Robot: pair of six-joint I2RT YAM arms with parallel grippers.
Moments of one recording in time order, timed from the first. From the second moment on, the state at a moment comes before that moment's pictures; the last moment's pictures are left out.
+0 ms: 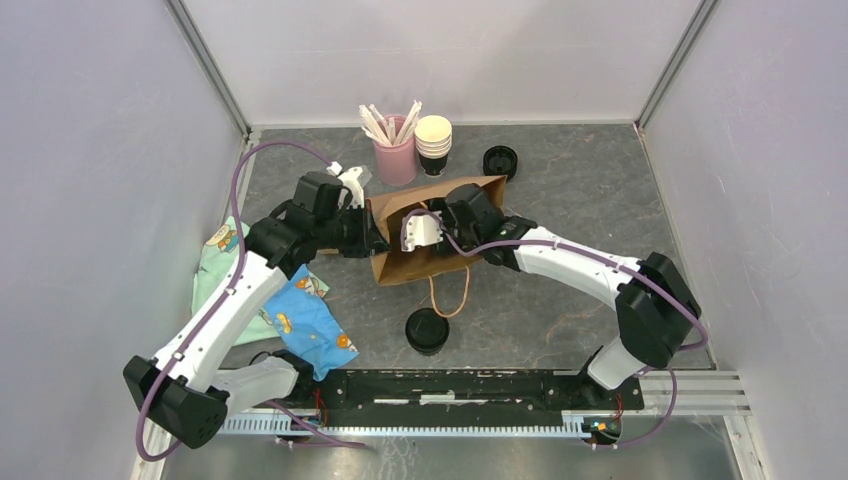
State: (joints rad) left arm -0.49 1.10 1.13 -0.77 0.29 -0.45; right arm 0.80 1.58 1.12 -0.20 0.16 -1.08
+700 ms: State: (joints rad) left arm -0.49 1.18 1.24 -0.84 0.30 -0.45; right arm 0.80 1.58 1.12 -0.15 0.08 -1.06
